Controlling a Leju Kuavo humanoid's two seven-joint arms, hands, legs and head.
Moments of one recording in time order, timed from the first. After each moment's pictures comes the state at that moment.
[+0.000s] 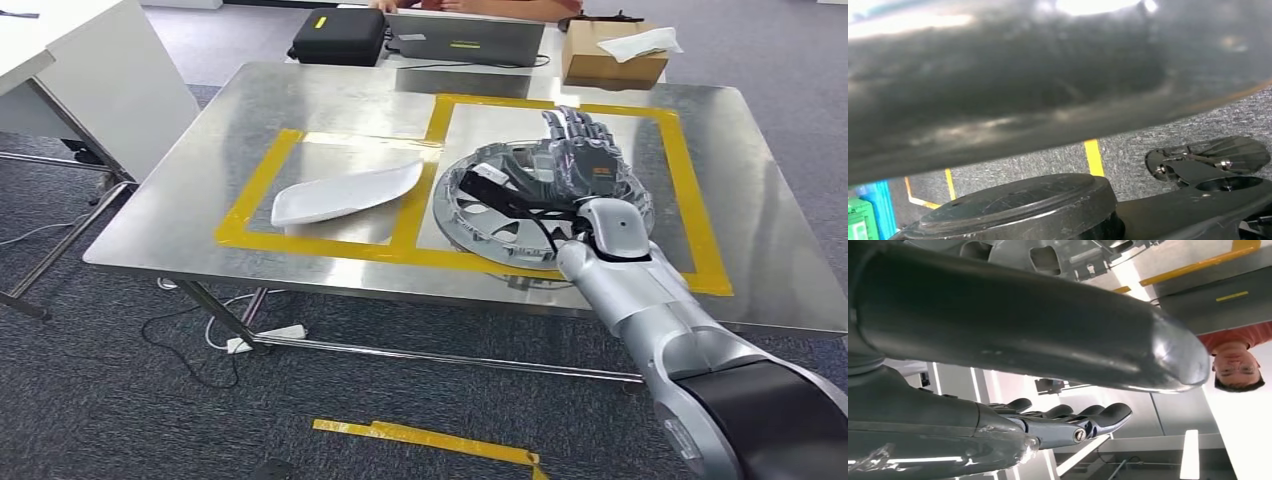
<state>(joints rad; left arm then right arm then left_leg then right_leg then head) -0.14 -0.02 -1.29 -0.15 1.08 0.26 0.10 -0.94 0.15 0.32 -0.52 1.15 -0.51 -0.03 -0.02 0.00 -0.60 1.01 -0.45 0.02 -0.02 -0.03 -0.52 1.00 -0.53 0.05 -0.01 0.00</state>
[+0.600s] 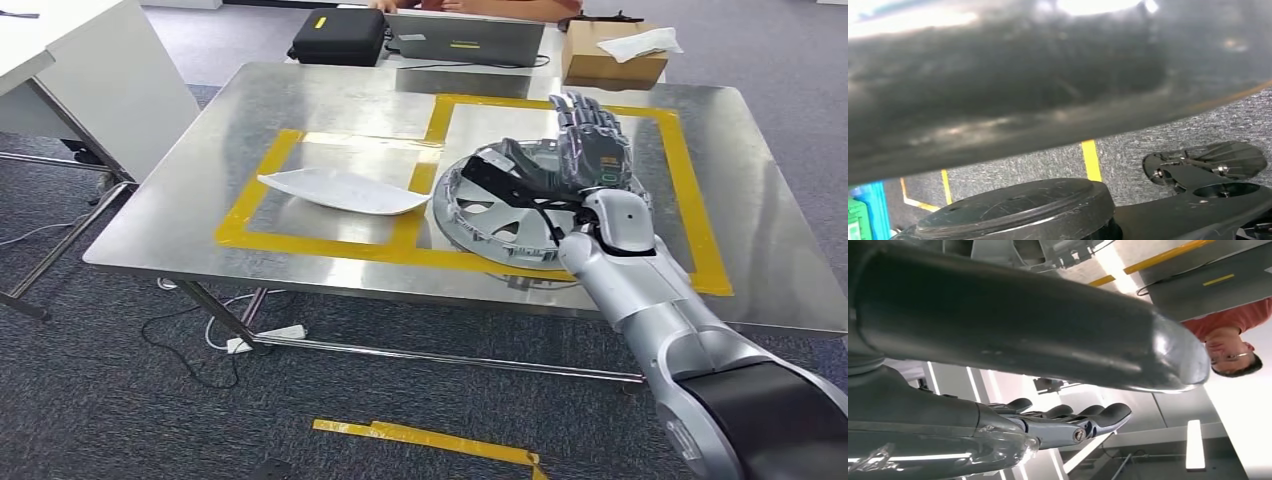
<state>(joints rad) -0.14 -0.02 -1.30 -0.15 1.10 0.28 0.08 -0.93 0.15 0.32 -0.60 1.14 -0.51 -0.02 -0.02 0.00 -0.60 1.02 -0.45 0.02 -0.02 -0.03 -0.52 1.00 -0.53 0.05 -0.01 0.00</state>
